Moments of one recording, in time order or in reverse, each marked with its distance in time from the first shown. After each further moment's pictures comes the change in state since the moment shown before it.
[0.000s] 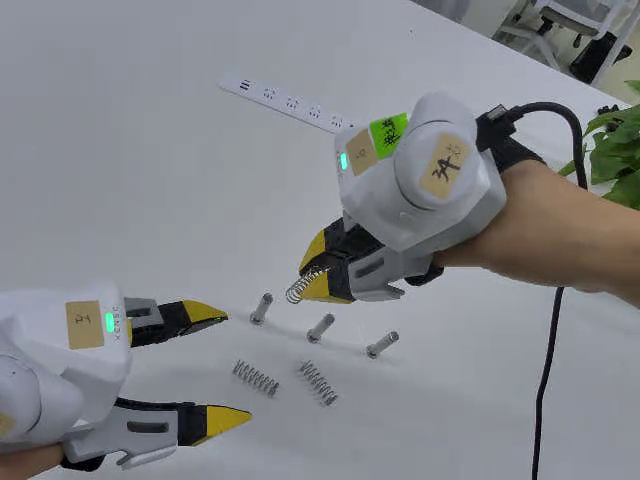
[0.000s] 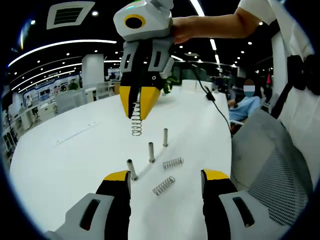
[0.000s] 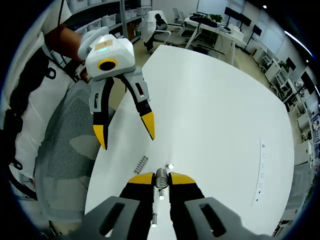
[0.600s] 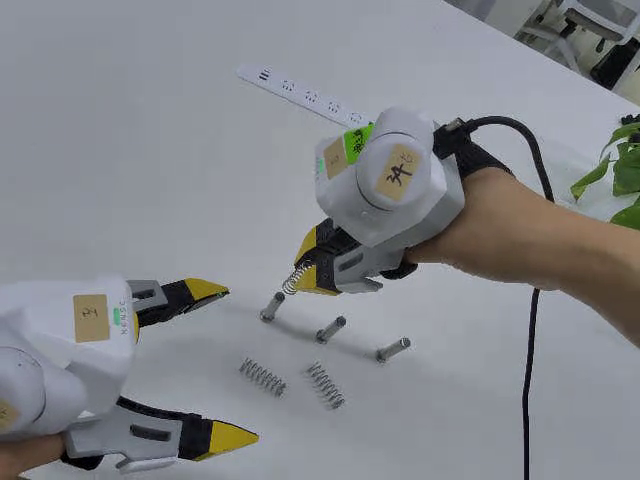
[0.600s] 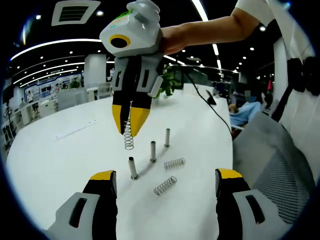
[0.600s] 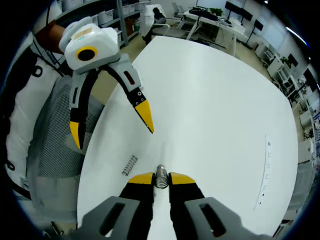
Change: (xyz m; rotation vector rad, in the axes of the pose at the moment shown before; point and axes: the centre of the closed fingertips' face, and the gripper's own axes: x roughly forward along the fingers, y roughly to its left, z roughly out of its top) left arm 0.003 0.005 -0.002 -0.049 -0.031 -0.005; right arm 0.037 -0.021 -0.007 0.008 0.043 0.022
